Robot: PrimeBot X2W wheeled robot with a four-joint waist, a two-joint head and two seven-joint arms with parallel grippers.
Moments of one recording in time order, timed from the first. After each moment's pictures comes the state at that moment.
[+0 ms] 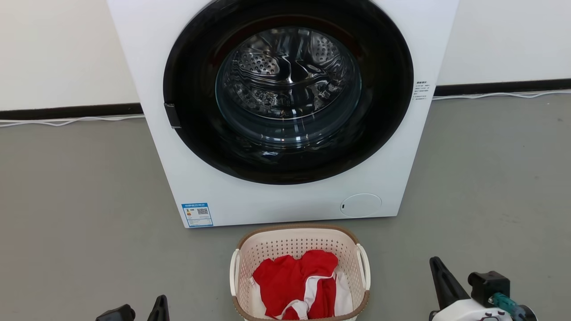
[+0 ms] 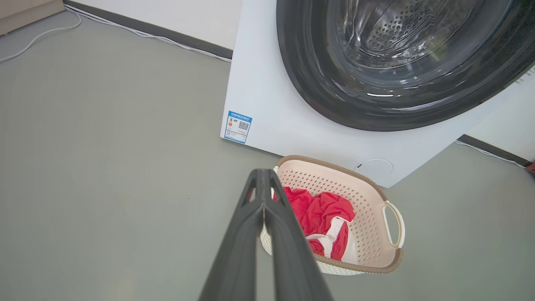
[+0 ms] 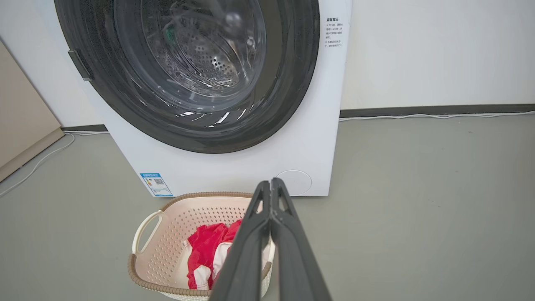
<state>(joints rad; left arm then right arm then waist) -0.02 0.04 -0.01 0.58 -0.40 0.03 -0.22 -0.08 -0.06 -0.02 0.57 0.08 0.12 -0.22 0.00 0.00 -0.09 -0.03</state>
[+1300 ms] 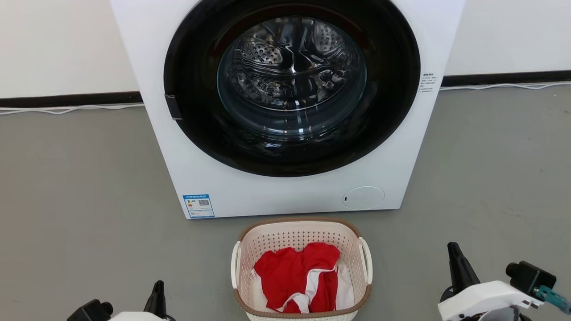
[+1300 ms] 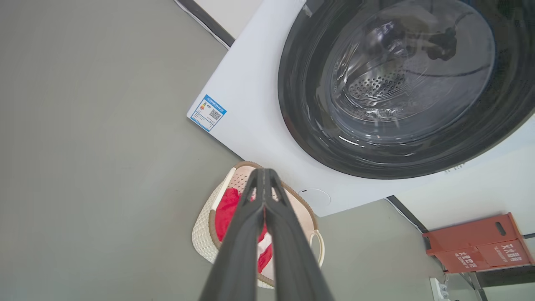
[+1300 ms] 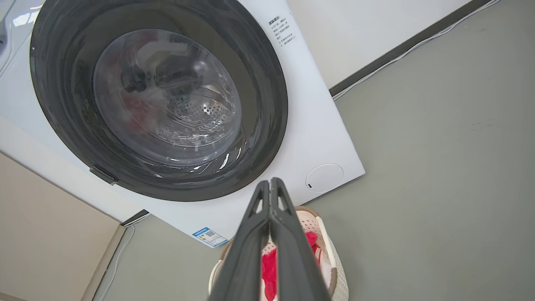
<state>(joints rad) -0.02 0.04 0.02 0.48 -0.79 -0.02 -0.11 -0.08 -0.06 -0.06 0.47 0.57 0.12 -0.11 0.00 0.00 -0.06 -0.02</state>
